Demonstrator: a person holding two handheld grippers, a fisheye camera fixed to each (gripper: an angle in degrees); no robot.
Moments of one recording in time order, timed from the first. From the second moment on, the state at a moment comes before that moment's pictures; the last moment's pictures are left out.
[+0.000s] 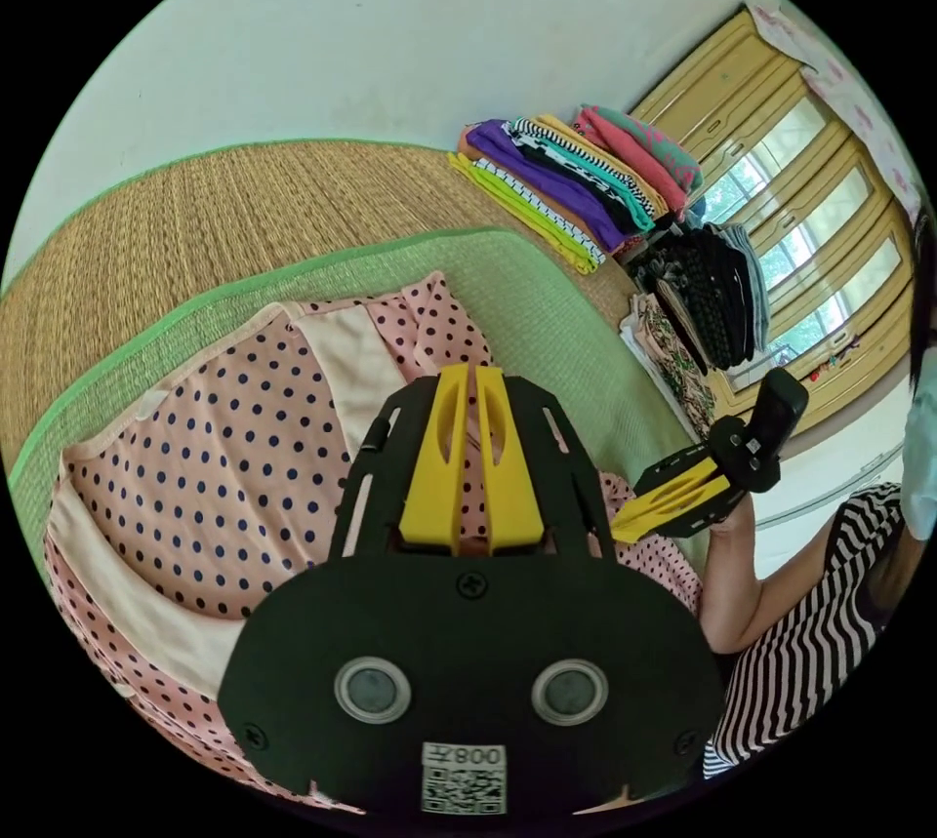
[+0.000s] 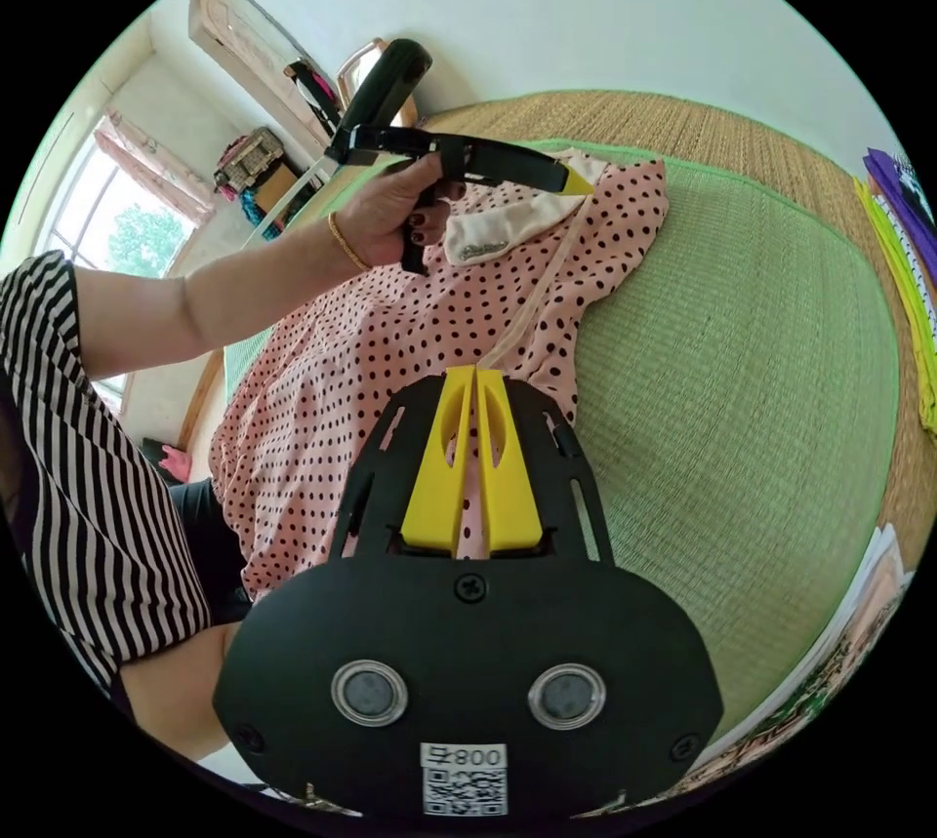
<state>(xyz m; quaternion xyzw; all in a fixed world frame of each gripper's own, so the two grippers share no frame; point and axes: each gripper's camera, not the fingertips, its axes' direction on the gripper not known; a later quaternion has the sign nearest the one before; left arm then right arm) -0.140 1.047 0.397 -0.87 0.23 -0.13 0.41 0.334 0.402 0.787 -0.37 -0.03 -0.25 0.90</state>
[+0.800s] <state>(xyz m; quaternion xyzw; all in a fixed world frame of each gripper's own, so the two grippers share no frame) -0.402 0.696 0.273 -0.85 -0.18 -0.18 0.45 0.313 0.379 0.834 -0.26 -0.18 -0.08 0.95</state>
